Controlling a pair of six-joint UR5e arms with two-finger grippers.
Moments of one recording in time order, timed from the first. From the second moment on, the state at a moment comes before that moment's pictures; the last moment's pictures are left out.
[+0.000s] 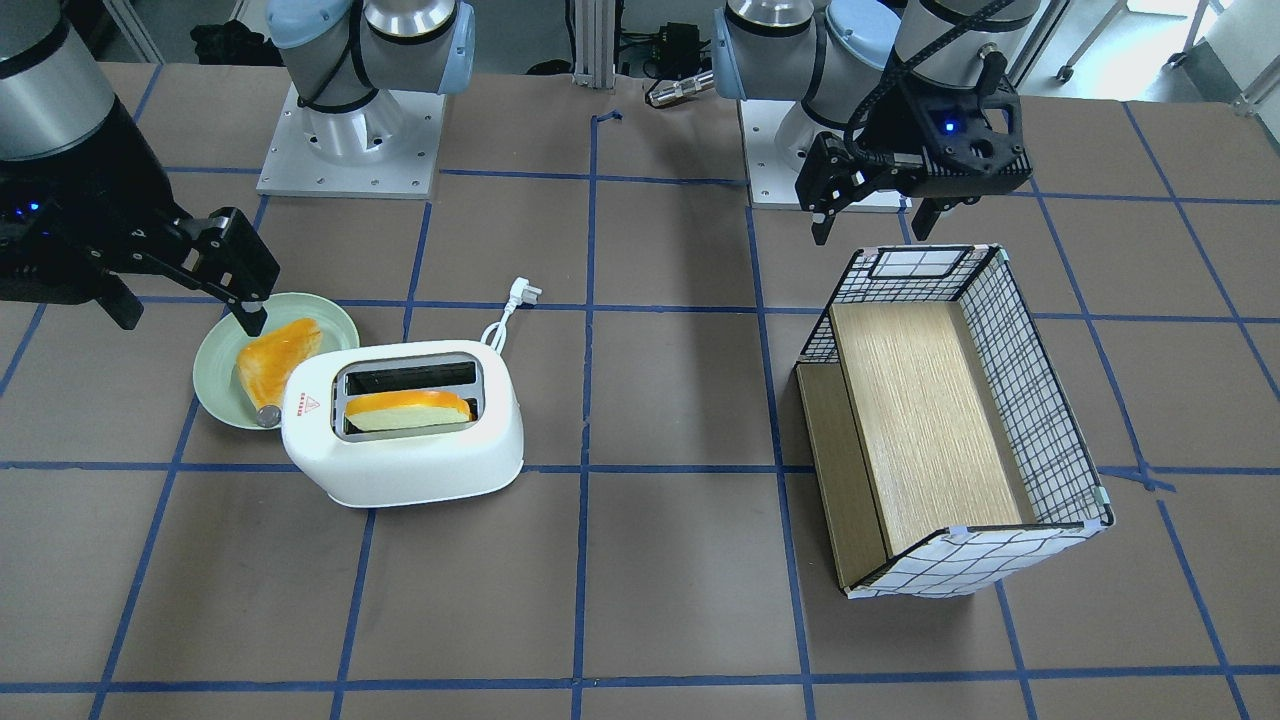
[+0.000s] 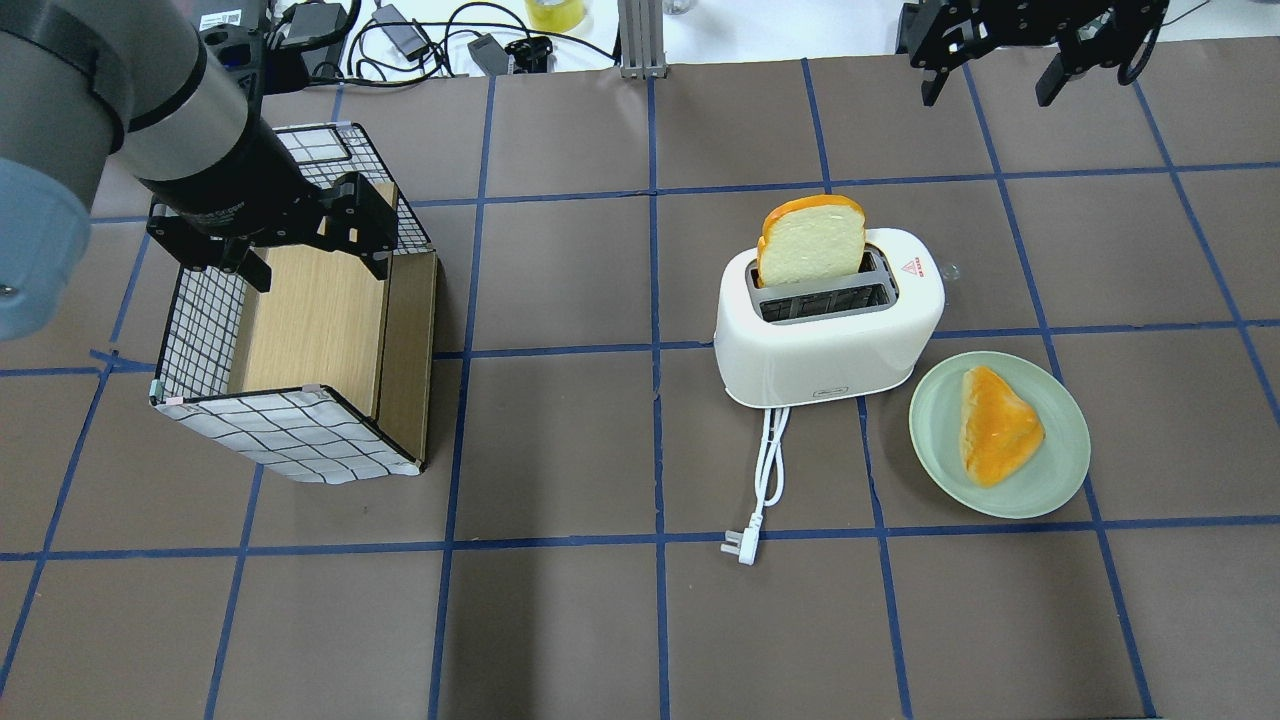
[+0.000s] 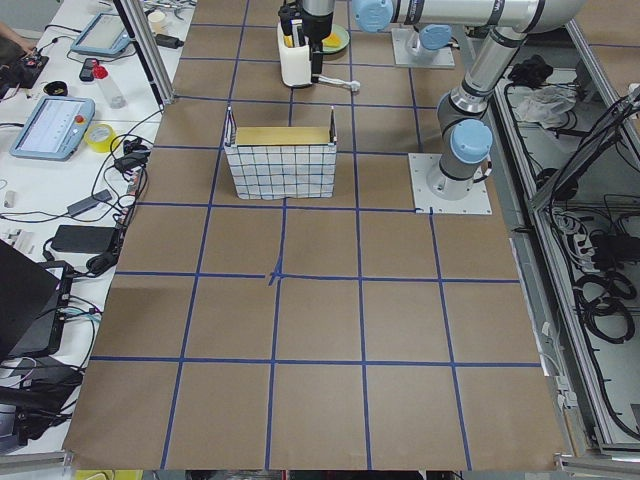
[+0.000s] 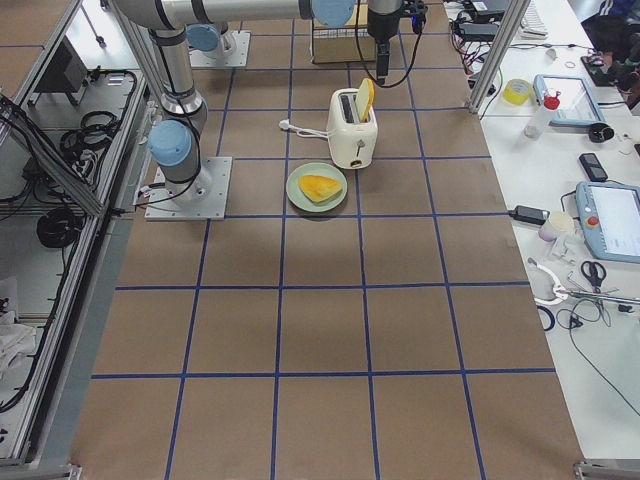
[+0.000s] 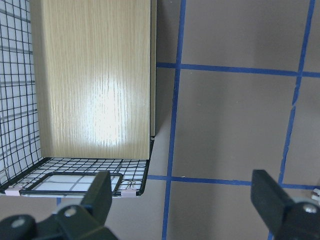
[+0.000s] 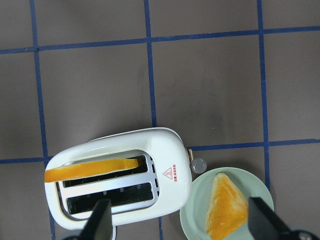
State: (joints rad) left arm -1.57 -1.47 -1.67 -1.51 1.59 -0.08; right arm 1.50 -1.43 1.33 -1.57 -1.56 -0.01
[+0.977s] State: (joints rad) left arm -1.57 -1.47 -1.67 -1.51 1.59 -0.08; right arm 1.50 -1.43 1.33 -1.57 -1.56 -0.01
